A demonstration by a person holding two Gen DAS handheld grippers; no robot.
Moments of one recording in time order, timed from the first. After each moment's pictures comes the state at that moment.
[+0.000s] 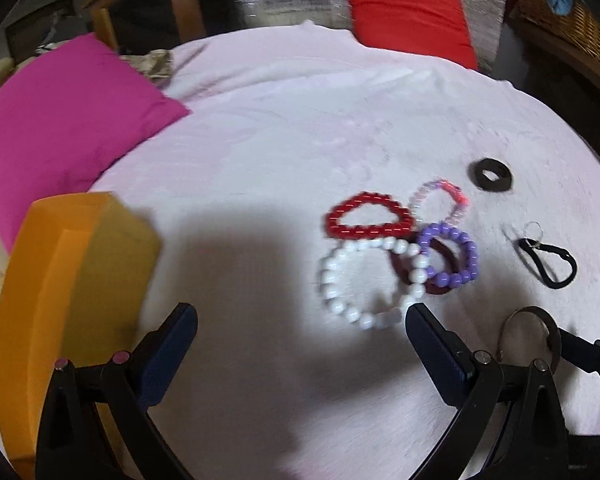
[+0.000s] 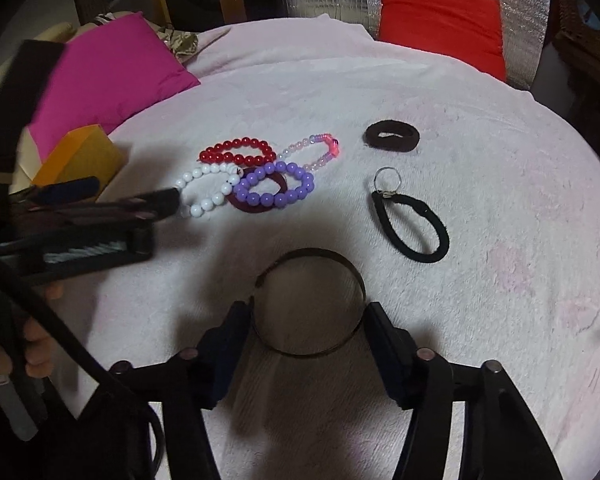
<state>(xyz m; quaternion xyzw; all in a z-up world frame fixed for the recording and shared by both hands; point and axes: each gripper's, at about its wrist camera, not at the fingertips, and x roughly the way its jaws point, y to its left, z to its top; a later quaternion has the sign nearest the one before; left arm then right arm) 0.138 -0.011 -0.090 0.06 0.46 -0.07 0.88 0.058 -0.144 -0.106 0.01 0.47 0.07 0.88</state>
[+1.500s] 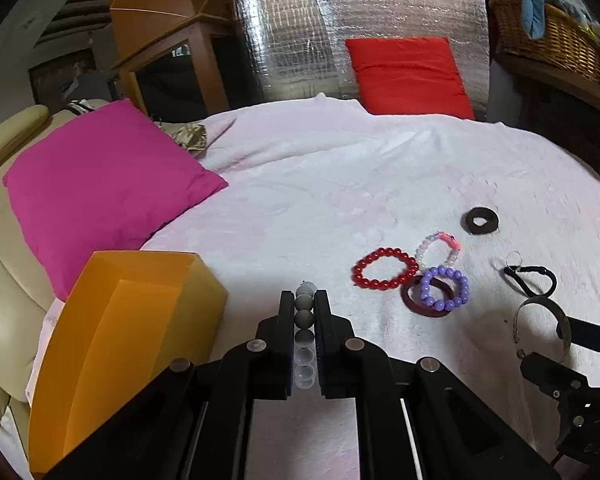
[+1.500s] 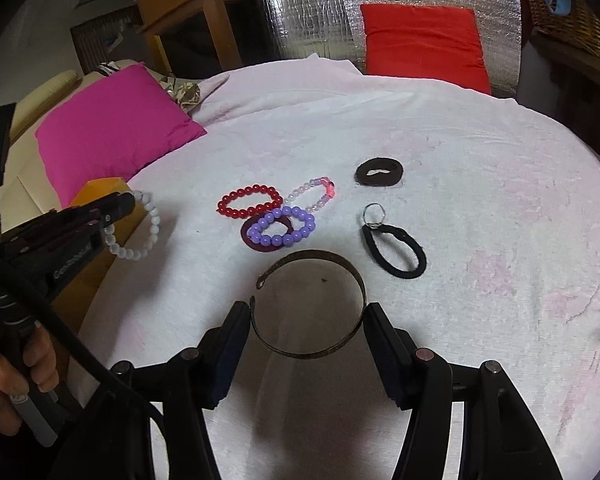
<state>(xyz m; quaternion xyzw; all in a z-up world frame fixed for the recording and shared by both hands) 0.091 0.008 -0.039 0.10 0.34 -0.03 0.93 0.041 -0.155 -0.079 0.07 0.41 0.07 0.91</state>
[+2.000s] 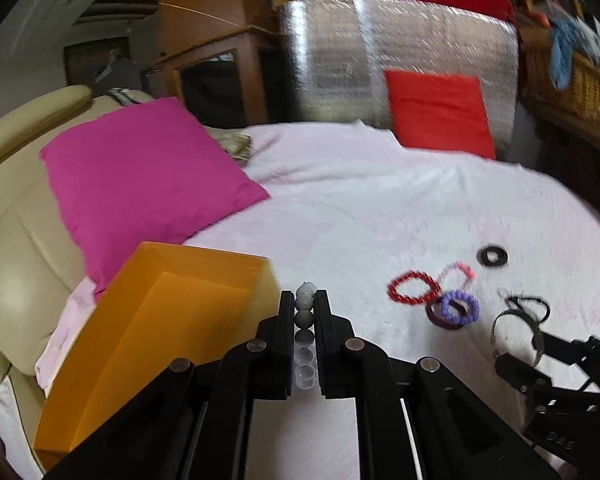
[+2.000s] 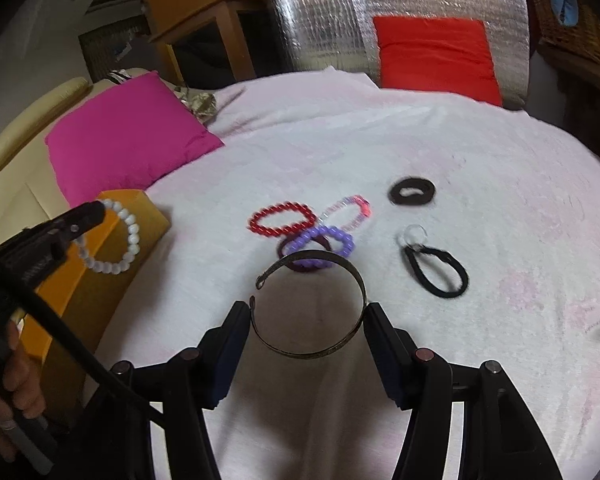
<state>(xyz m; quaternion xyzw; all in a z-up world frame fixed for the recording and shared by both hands) 0.057 0.062 0.000 0.04 0.31 0.01 0.95 0.044 -0.124 -0.069 0.07 0.38 0.09 0.92</state>
